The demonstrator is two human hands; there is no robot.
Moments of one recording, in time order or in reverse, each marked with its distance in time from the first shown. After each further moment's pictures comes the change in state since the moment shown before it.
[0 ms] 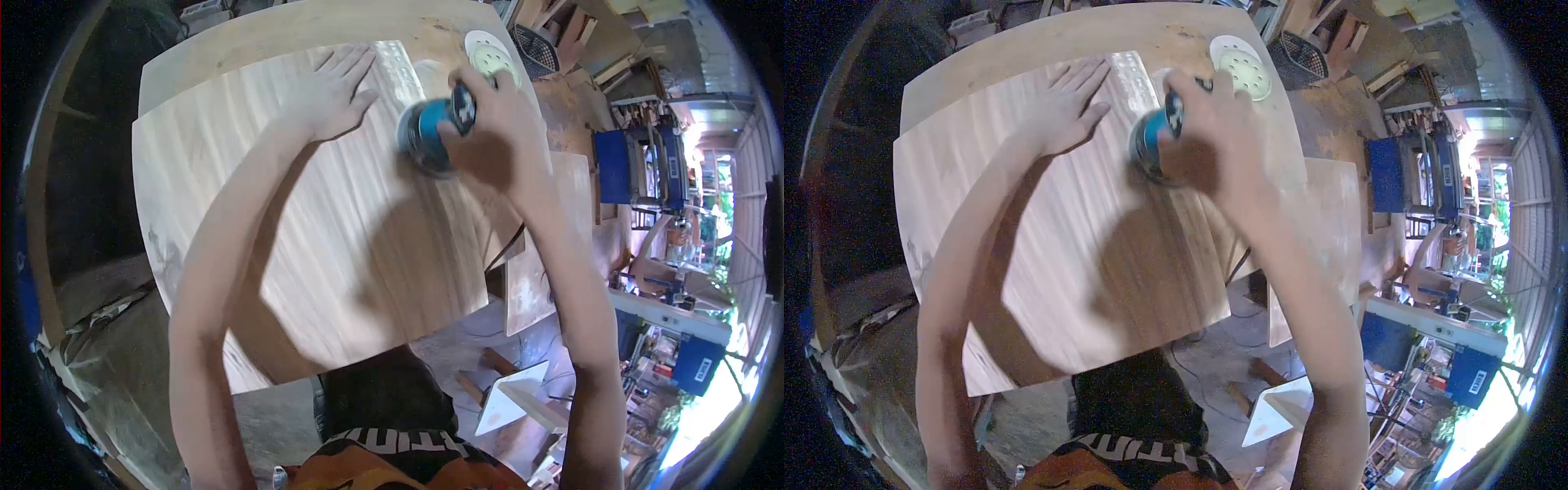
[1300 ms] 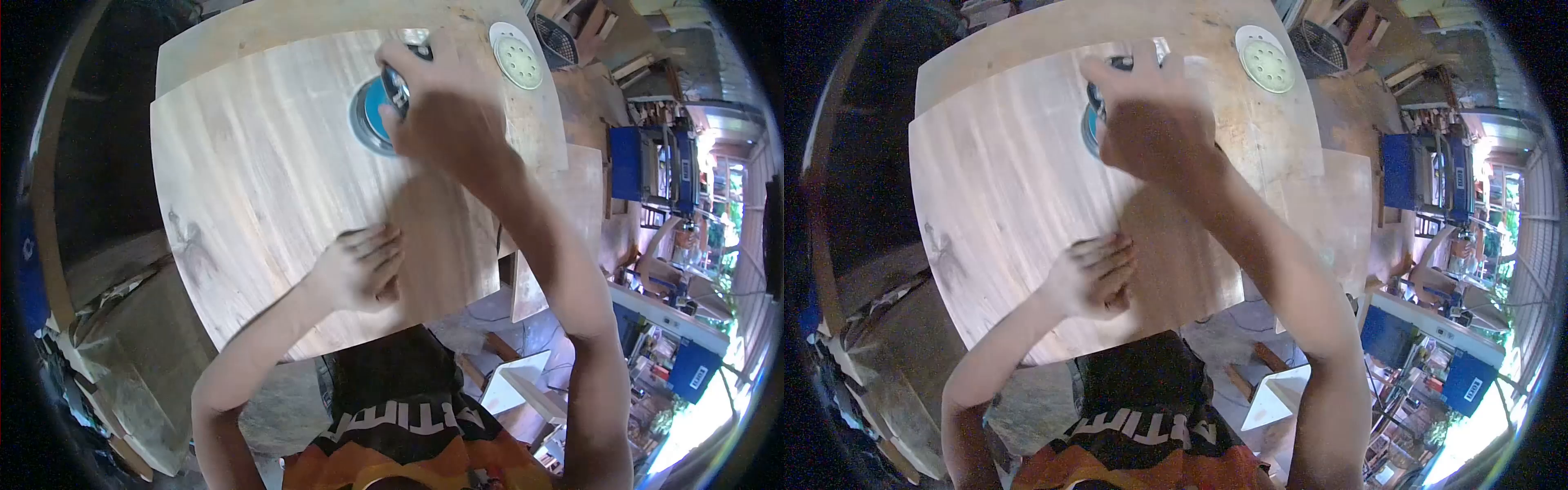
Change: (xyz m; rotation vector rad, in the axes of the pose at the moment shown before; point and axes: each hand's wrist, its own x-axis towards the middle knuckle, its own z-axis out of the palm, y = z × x) left_hand -0.175 0.135 -0.068 -0.450 0.090 0.287; right_hand 0.032 -0.075 0.018 0.019 0.158 -0.270
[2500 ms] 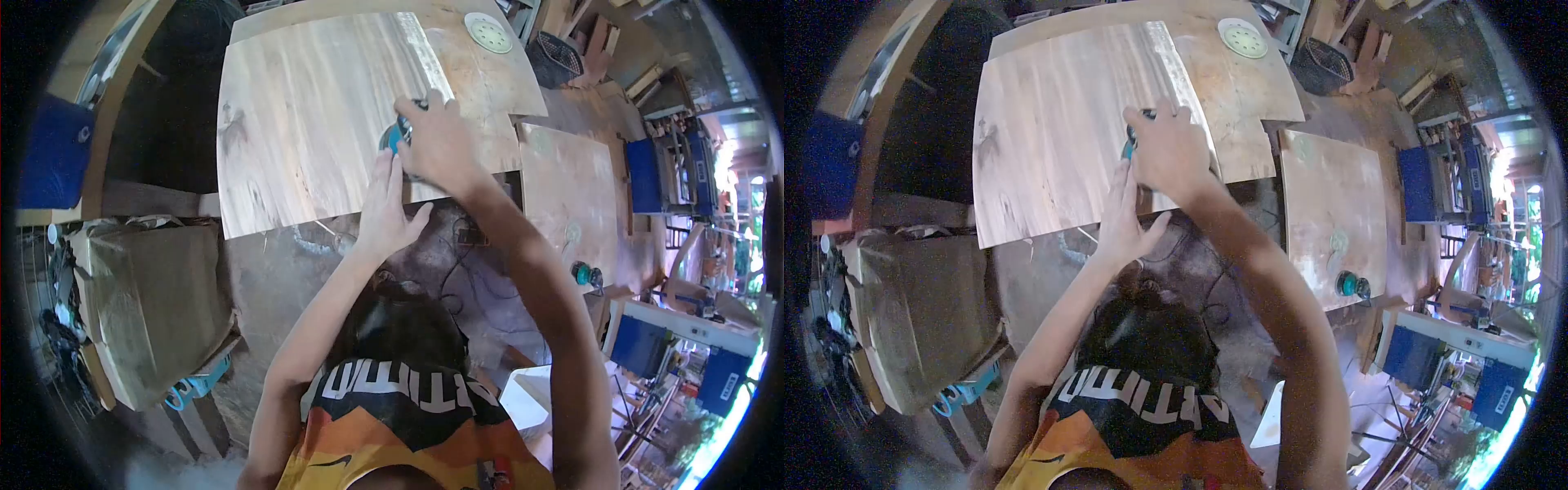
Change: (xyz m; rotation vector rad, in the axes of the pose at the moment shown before) left_hand -0.029 0.171 0.087 0.133 0.418 -0.520; right_hand -0.195 -0.064 -0.104 0.067 -0.286 0.135
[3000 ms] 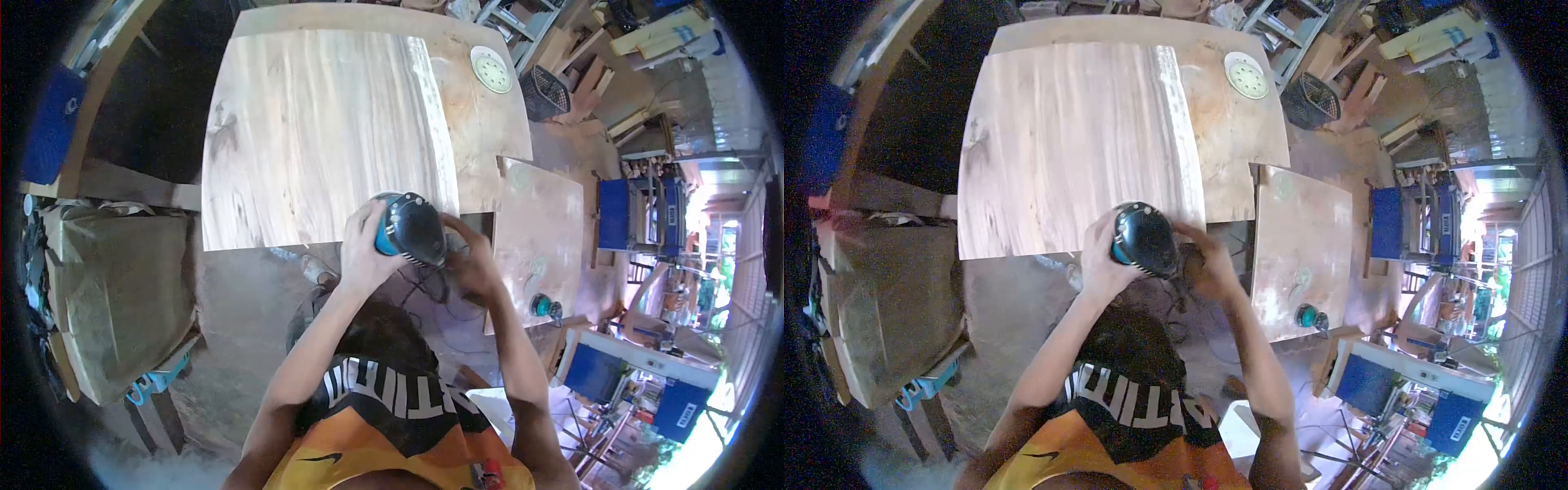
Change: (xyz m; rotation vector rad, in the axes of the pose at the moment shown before) left_hand -0.001 0.015 -0.008 -0.160 0.066 -0.335; right_hand -0.097 0.077 0.009 0.923 -0.319 0.161
